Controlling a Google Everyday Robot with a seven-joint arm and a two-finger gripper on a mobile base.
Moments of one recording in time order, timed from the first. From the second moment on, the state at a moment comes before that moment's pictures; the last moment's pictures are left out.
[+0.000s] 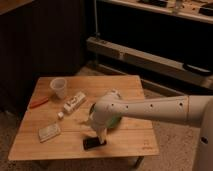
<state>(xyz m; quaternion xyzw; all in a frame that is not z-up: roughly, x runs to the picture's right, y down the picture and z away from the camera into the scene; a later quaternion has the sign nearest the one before) -0.078 0.219 0.751 -0.24 -0.31 -0.36 0.85</state>
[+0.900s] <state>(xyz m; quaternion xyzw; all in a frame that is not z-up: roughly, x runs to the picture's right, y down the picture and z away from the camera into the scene) -0.081 0.259 0.748 -0.28 -0.30 -0.30 0.86</state>
